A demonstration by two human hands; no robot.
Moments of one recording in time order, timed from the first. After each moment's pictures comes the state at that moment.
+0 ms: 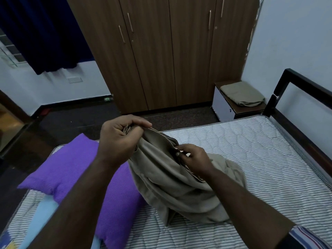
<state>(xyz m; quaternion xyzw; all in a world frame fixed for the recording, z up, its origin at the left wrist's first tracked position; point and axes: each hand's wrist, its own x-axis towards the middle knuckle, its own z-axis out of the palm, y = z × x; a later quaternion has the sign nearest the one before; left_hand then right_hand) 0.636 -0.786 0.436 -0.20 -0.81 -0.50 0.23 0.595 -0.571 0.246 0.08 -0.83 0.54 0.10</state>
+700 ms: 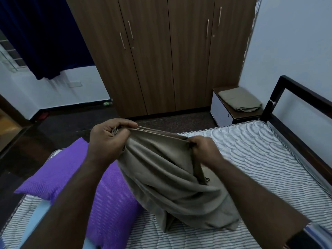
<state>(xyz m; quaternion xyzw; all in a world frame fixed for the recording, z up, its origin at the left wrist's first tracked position) 0.618 -0.822 0.425 -0.15 -0.84 -0.46 0.22 0.578 -0.537 0.303 0.07 -0.93 0.35 0.08</state>
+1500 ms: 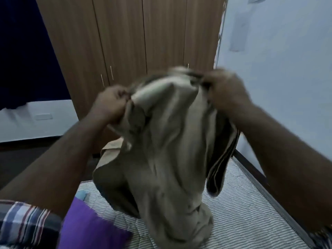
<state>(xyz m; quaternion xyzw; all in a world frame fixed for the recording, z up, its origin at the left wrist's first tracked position) 0.497 -0.746 0.565 -0.14 -0.90 -0.33 0.24 0.573 -0.439 0.595 0.05 -0.92 0.08 0.39</state>
